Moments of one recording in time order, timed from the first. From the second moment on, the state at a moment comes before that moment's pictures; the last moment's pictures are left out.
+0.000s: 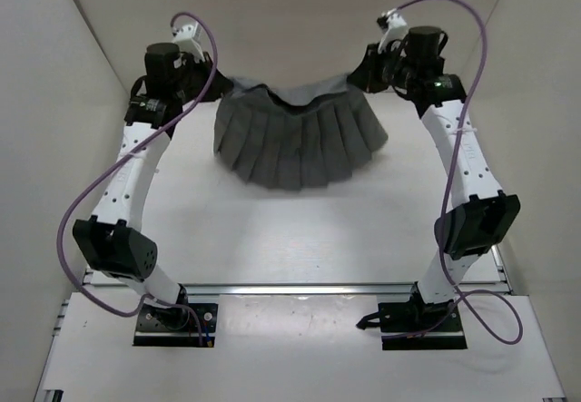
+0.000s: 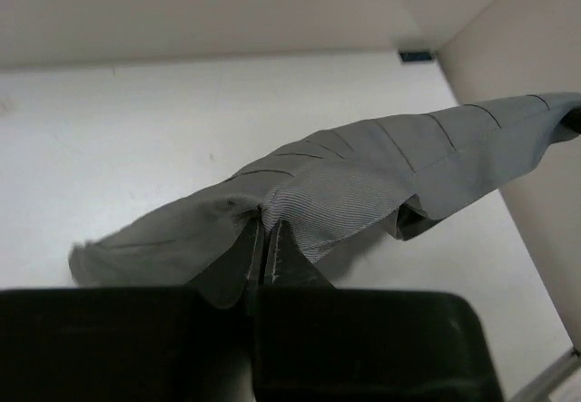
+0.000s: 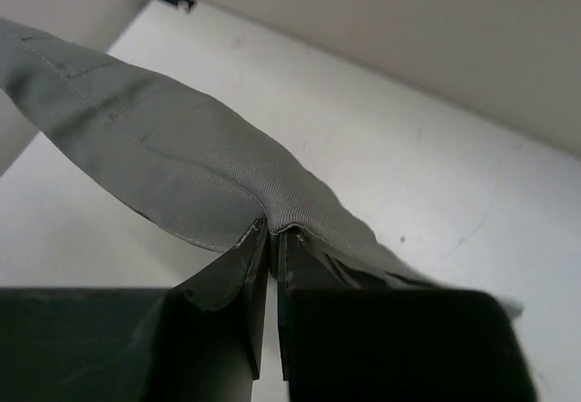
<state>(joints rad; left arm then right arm) -0.17 1.60 1.73 -0.47 0.32 -0.31 0.19 1.75 1.95 -0.57 -0.51 0.08</state>
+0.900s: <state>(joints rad) -0.37 0.62 0.27 -0.29 0.33 -0.56 0.26 0.79 0.40 -0.35 -0.49 0.39</state>
